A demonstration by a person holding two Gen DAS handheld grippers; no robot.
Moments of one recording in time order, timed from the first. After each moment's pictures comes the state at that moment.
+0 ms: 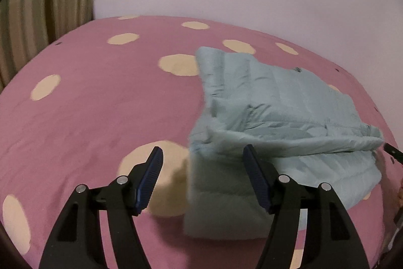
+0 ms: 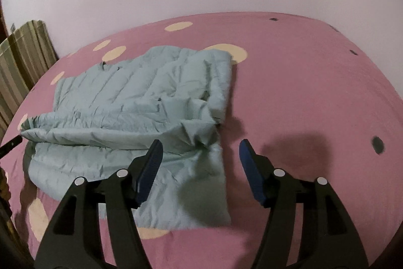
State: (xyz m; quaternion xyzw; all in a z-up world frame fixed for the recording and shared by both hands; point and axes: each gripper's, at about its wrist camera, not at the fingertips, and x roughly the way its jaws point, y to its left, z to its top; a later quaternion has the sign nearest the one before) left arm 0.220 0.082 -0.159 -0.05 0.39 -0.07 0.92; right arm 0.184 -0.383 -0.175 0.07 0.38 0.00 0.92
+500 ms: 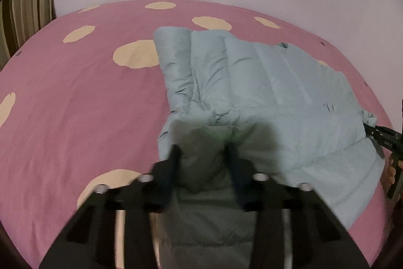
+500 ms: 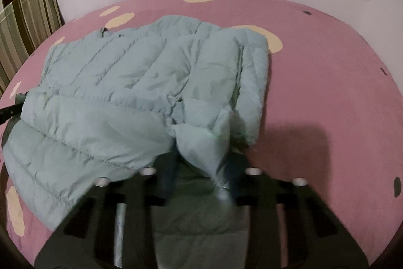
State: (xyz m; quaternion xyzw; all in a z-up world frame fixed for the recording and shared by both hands) left arm 0.276 0.055 -0.189 -0.01 0.44 -0.14 0.89; right arm 0.246 -0.361 -0.218 0.01 0.44 0.04 0.90
